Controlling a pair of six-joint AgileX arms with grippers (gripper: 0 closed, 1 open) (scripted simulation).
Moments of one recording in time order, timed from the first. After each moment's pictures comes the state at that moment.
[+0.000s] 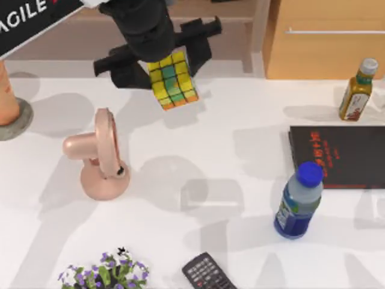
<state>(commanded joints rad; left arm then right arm) -0.51 2.05 1.91 -1.07 0.06 -0.70 0.00 0.00 0.00 0.00 0.00 0.00</state>
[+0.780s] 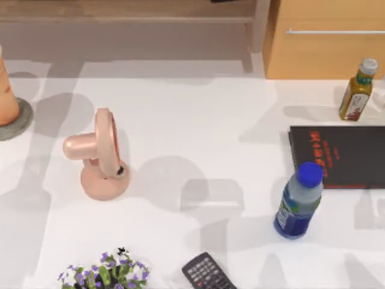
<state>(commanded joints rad) -0.04 1.55 1.56 -0.18 0.11 -0.14 0.00 0.00 0.00 0.00 0.00 0.00</state>
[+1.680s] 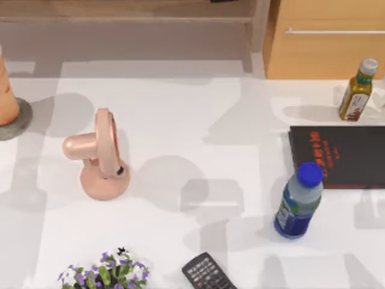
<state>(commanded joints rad) 0.05 1.53 1.42 0.14 0.10 0.01 0.00 0.00 0.00 0.00 0.00 0.00</state>
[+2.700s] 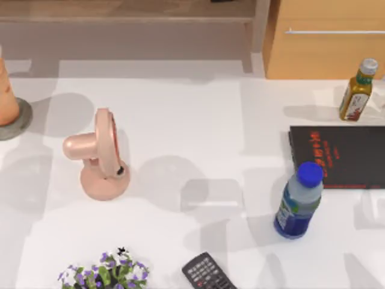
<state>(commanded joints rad) 0.05 1.91 1.84 0.06 0.09 0.01 0.00 0.00 0.00 0.00 0.00 0.00</state>
